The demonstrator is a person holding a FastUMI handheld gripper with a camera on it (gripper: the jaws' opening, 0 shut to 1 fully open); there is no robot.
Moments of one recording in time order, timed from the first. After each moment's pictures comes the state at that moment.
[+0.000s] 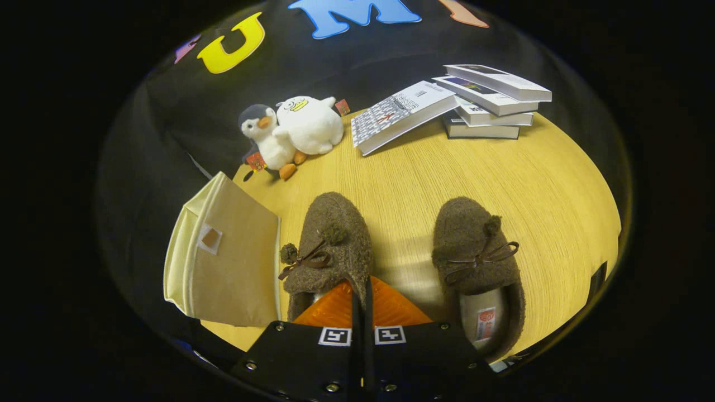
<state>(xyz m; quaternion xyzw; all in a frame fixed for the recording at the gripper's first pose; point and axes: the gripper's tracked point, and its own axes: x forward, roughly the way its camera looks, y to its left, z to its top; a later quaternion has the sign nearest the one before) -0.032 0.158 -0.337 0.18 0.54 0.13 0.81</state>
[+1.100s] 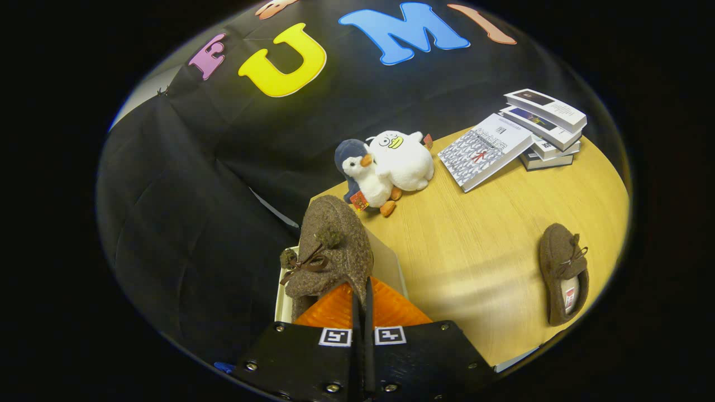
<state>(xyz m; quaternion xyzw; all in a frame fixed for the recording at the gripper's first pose) 0.000 0.323 -0.203 0.26 0.48 0.19 0.82</state>
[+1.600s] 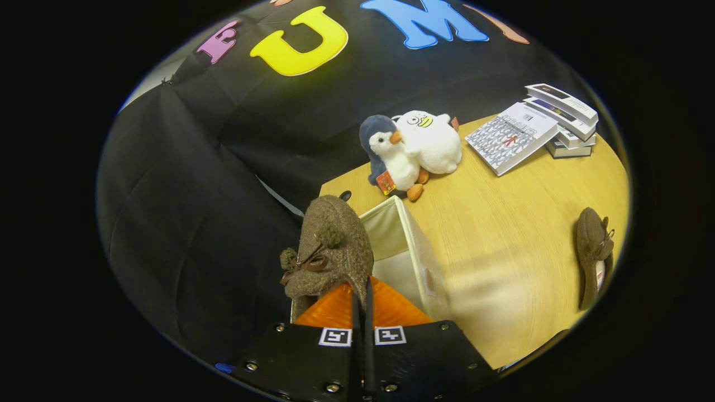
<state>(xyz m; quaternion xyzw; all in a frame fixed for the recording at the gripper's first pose) -0.010 0.402 -0.221 0.25 0.49 0.21 0.81</state>
